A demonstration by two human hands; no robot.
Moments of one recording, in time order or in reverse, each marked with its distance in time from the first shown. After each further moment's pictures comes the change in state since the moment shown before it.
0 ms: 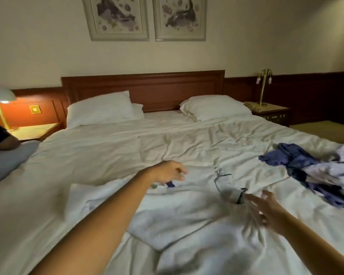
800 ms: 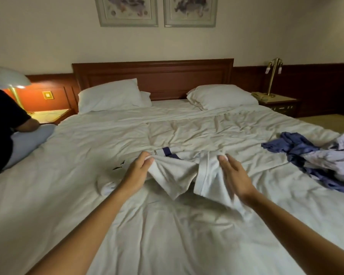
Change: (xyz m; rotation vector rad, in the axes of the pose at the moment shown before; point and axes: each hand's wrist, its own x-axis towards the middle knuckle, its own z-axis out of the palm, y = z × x) left_hand -0.141 -0.048 0.035 -0.285 0.710 0.065; right_hand -0.080 -0.019 0.069 -0.170 -0.222 -0.745
